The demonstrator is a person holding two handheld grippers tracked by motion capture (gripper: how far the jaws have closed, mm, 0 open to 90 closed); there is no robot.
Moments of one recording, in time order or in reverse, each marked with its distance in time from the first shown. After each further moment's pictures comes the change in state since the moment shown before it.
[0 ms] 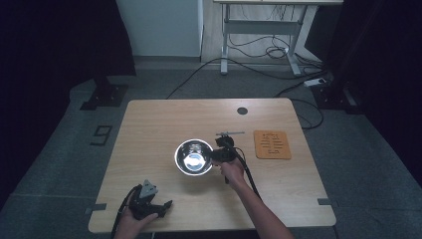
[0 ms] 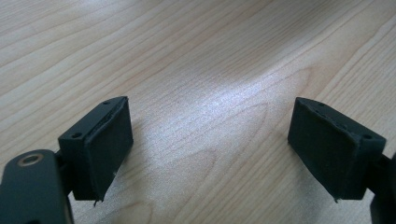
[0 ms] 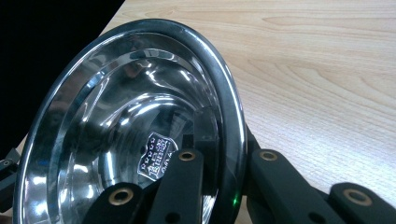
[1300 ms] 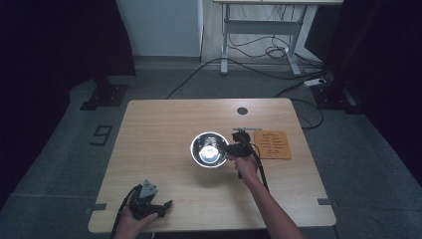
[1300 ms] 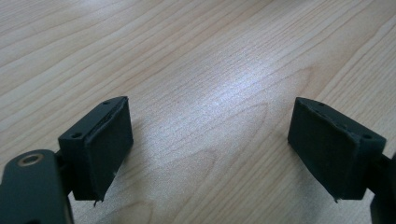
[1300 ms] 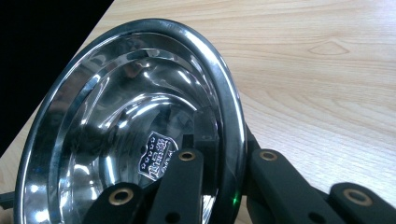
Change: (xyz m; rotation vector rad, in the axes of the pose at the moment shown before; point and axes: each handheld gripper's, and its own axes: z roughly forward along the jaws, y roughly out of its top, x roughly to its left) left arm 0.000 0.000 0.000 0.000 0.000 0.001; right arm -0.039 0.009 -0.032 -0.062 -0.076 0.048
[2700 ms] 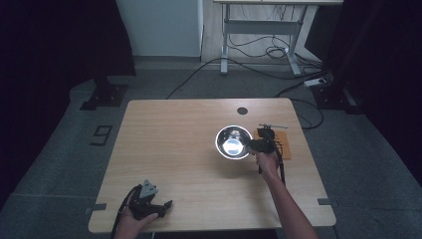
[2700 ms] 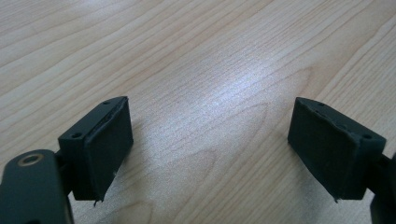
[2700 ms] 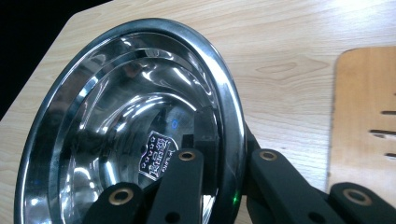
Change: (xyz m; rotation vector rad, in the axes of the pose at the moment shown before) left arm 0.000 0.000 0.000 0.000 0.000 0.001; right arm -0.067 0.009 -0.038 -0.069 -0.134 0.105
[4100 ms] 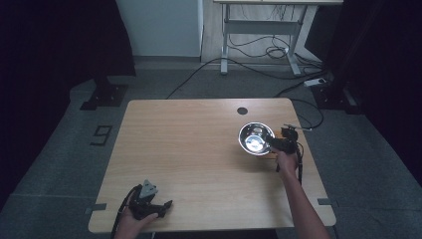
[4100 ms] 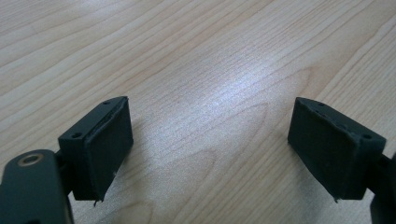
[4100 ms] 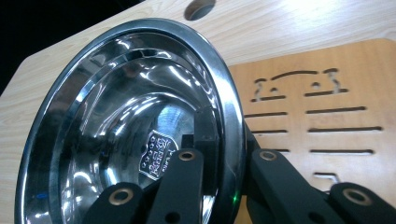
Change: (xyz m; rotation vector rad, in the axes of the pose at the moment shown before) left arm 0.000 0.000 0.000 0.000 0.000 0.000; right arm -0.068 0.005 -0.027 -0.080 -0.110 0.127
